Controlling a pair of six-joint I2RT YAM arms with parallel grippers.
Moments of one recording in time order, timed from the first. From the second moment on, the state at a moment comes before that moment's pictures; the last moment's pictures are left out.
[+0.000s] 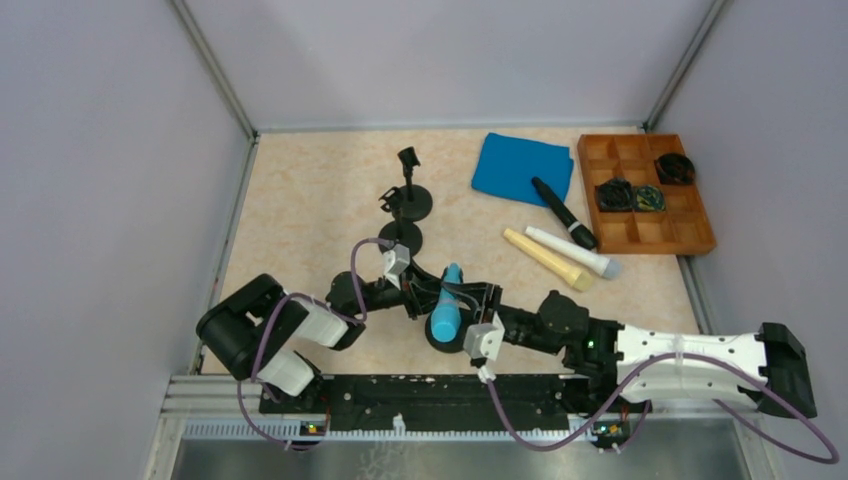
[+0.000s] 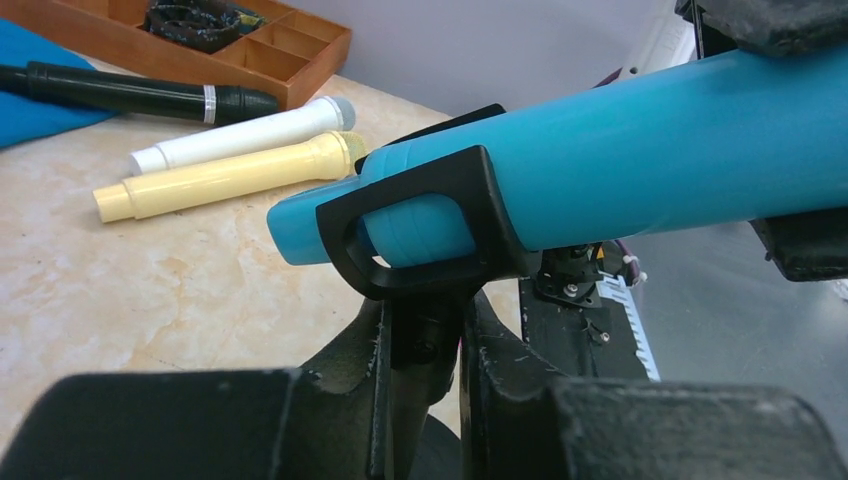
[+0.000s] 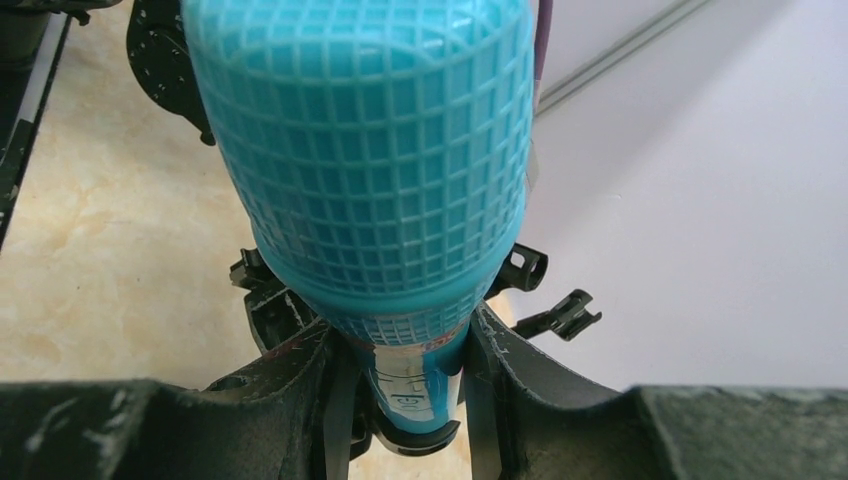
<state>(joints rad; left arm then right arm) -0.72 1.51 0.23 1.52 0.68 -0.49 1.33 0.82 0.47 0.39 0.04 -0.86</state>
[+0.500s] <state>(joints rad) -0.72 1.51 0.23 1.52 0.68 -0.44 1.19 0.82 0.48 0.36 -0.17 -0.86</state>
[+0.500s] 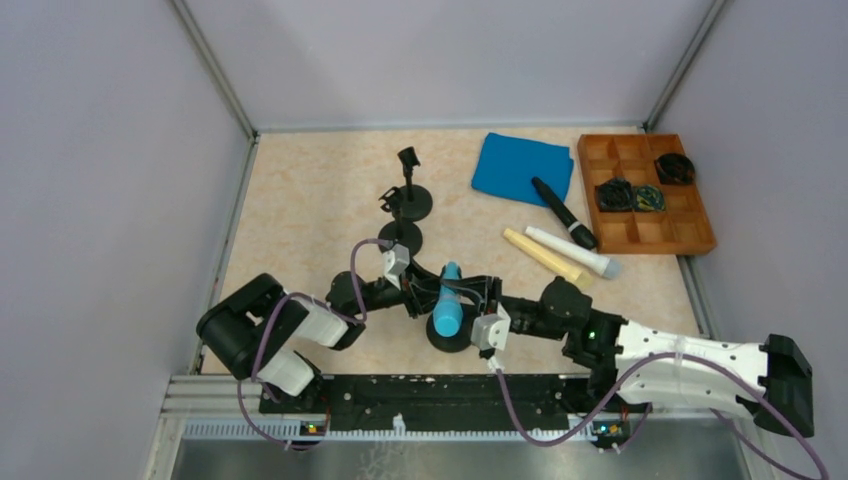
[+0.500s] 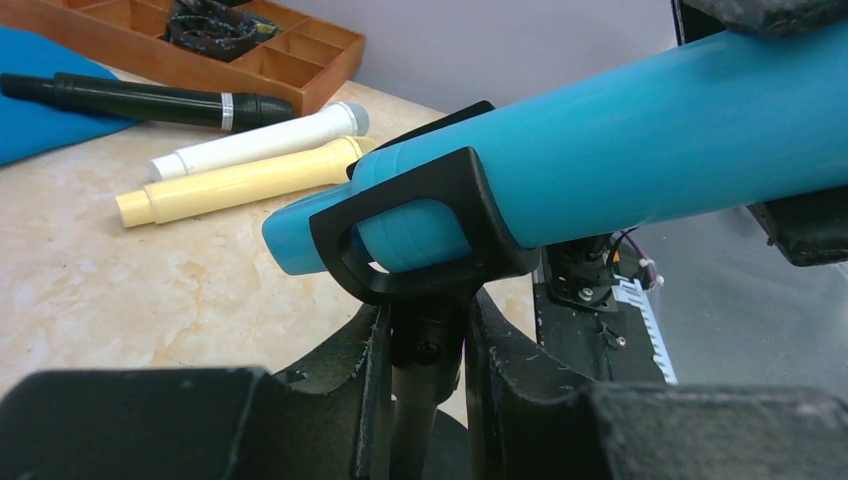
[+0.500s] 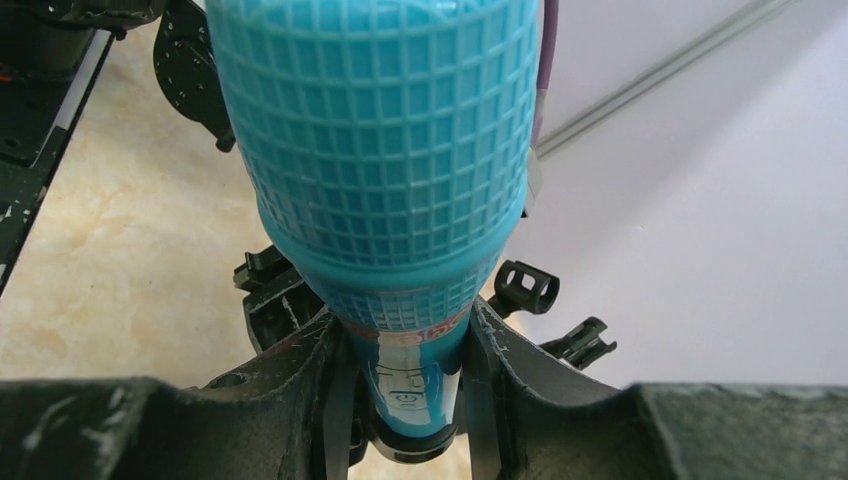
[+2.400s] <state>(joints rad) -0.72 1.06 0.17 0.96 0.47 -0.07 1.14 1.05 0.66 0.29 -0.13 -0.79</state>
